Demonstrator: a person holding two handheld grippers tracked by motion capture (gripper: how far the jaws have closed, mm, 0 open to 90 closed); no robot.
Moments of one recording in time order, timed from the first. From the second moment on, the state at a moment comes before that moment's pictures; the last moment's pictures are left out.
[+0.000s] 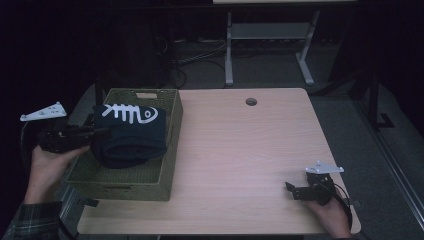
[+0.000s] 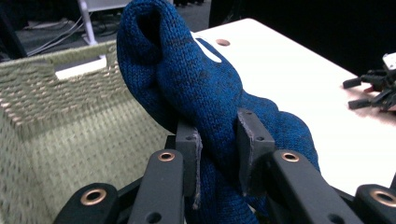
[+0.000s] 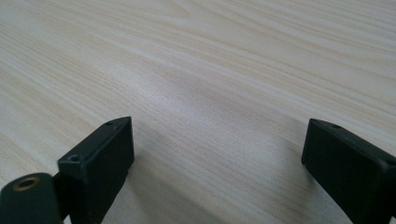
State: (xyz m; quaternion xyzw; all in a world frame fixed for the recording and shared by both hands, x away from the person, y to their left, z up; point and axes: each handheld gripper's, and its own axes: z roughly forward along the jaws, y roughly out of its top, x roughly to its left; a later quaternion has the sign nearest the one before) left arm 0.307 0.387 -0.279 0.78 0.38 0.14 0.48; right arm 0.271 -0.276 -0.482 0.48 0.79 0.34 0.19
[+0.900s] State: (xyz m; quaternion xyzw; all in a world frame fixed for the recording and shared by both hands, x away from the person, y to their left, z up) left arm 0.315 0.385 -0.311 0.81 0.37 0.09 0.45; right arm 0.271 -0.277 -0.482 0.48 0.79 0.34 0.19
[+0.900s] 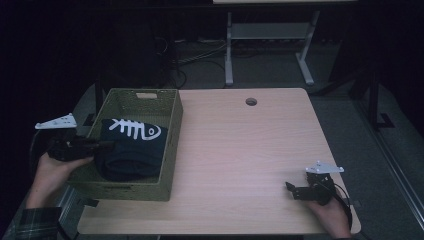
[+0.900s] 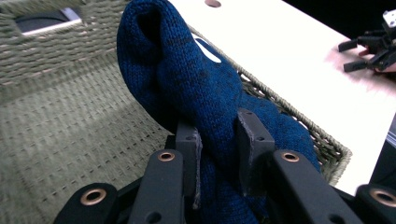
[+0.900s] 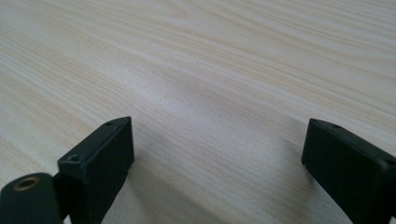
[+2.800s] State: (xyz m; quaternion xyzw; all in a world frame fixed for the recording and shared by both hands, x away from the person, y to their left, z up) left arm 0.368 0.398 -0.355 0.79 0.51 0.19 0.27; right arm 0.272 -0.277 -0.483 0.48 0.79 0.34 0.19
